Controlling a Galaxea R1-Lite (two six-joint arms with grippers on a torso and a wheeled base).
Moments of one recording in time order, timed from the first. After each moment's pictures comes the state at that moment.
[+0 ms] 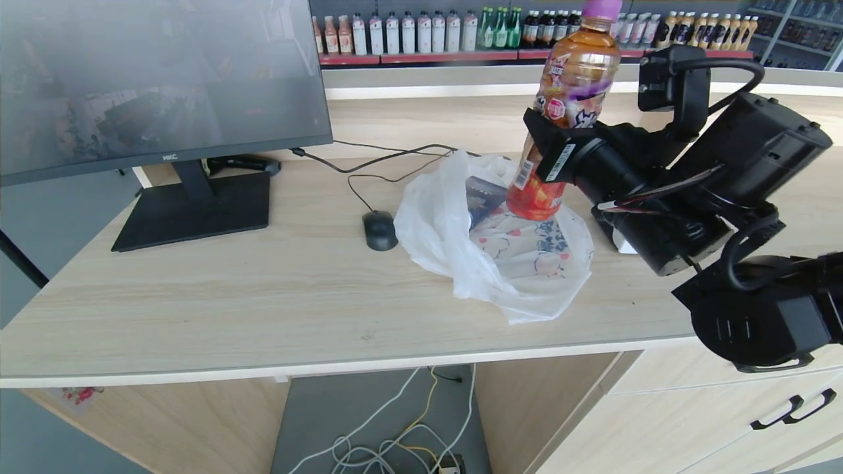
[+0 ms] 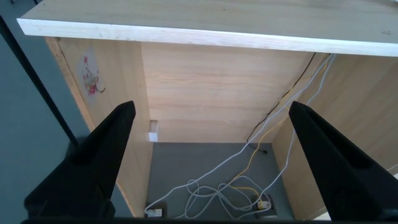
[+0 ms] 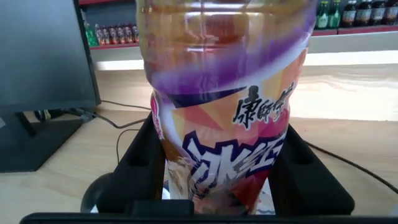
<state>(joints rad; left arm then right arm) 0.00 0.00 0.00 0.00 0.00 -0.01 0.53 1.81 -1.04 -1.19 -0.20 -0.04</state>
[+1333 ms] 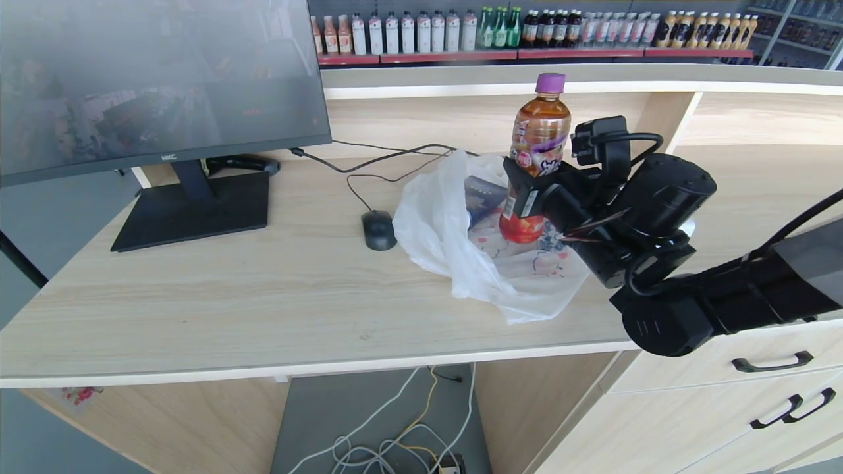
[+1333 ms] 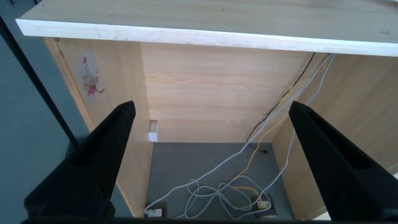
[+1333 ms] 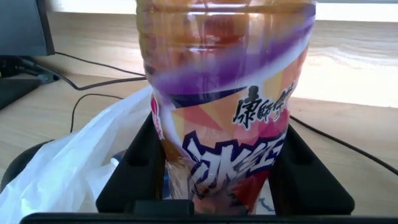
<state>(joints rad) 0.00 0.00 0.00 0.00 0.00 -0.01 0.46 2.02 -1.10 -1.29 -0.12 -0.12</state>
